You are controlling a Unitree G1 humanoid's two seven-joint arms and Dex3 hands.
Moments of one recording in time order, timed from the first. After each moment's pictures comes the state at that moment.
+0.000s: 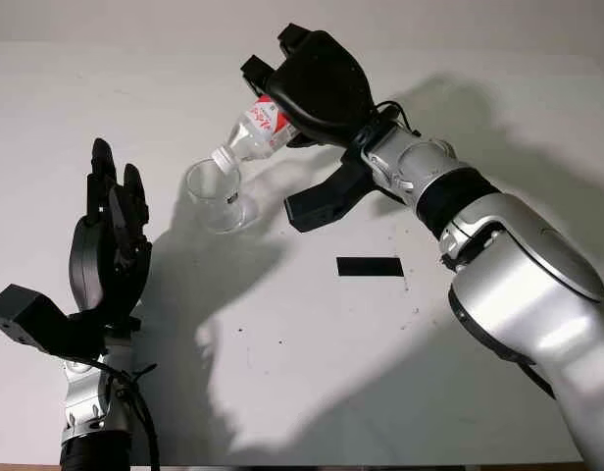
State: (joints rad) left arm -0.21 0.15 0.31 0.20 -0.40 -0.27 -0.31; right arm -1.43 -0.23 0.84 1.34 -1.07 -0.22 -0.79
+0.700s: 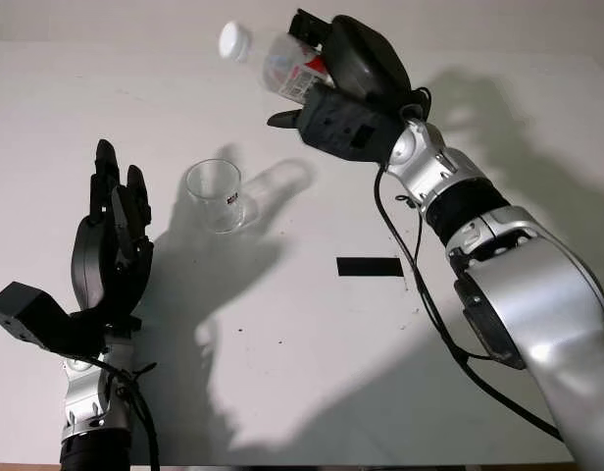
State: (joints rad) left arm -0.22 0.16 0.32 0.21 -0.41 -0.25 -0.34; right arm -1.25 -0.25 0.20 1.24 -0.30 -0.38 -0.04
